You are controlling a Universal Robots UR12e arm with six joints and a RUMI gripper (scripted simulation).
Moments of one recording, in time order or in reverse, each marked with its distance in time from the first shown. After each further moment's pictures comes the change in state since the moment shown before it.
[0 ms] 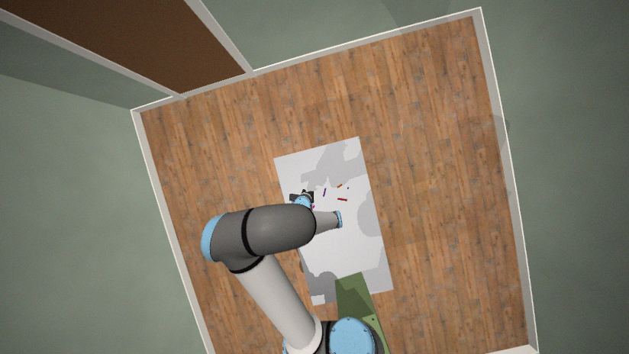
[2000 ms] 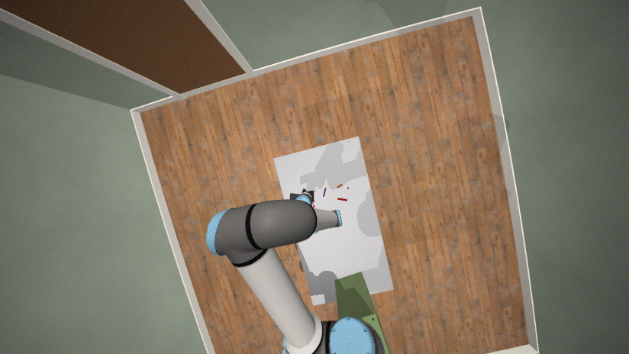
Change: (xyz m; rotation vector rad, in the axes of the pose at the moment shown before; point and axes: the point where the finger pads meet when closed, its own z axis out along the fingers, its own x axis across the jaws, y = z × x) arm 0.000 0.000 0.017 0.000 -0.001 0.000
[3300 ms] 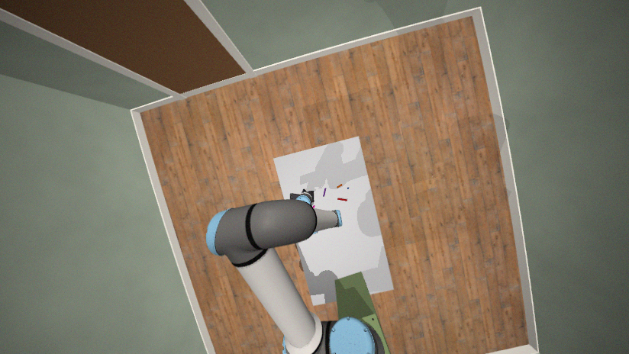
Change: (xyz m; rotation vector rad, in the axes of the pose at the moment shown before) arm 0.000 0.000 0.000 0.000 0.000 0.000
